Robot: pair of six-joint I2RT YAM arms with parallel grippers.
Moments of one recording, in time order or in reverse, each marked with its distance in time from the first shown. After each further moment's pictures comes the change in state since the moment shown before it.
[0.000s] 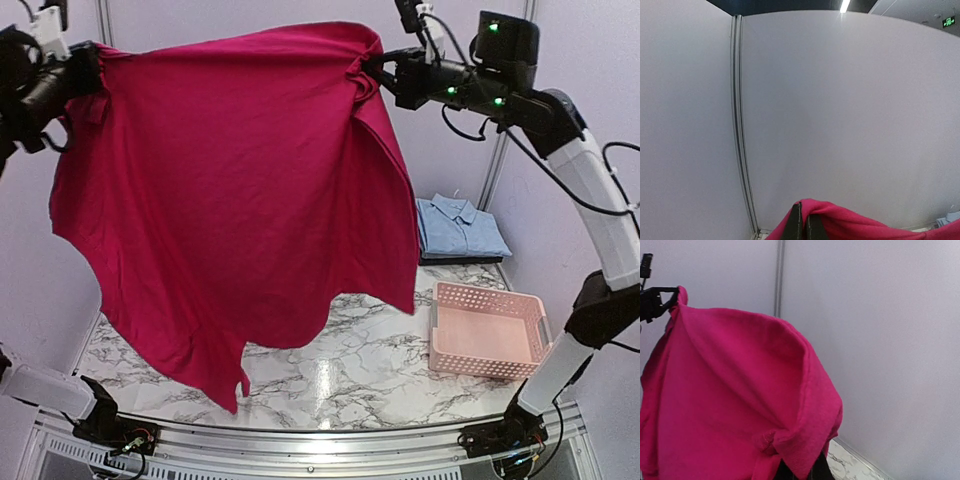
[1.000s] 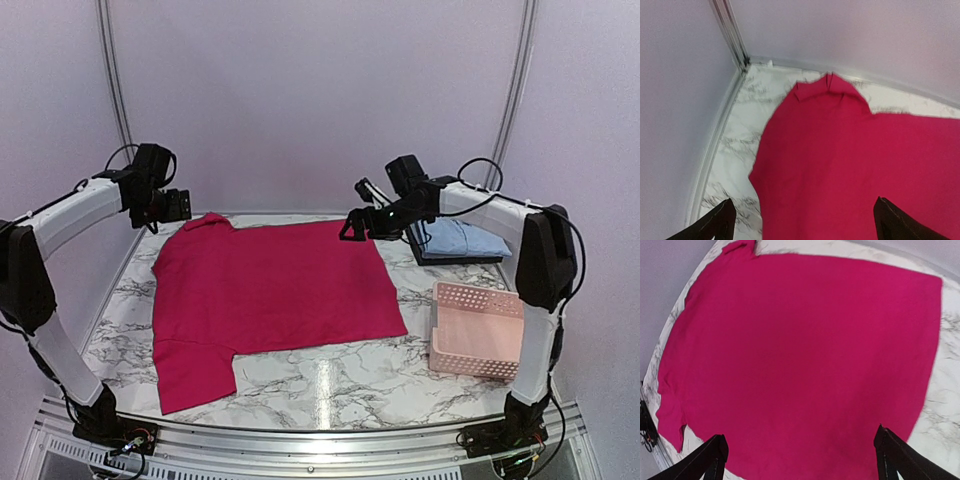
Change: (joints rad) left arm 0.325 0.424 -0.428 -0.148 0.275 -0.408; right arm -0.294 0.335 -0.550 0.032 -0.200 0.258
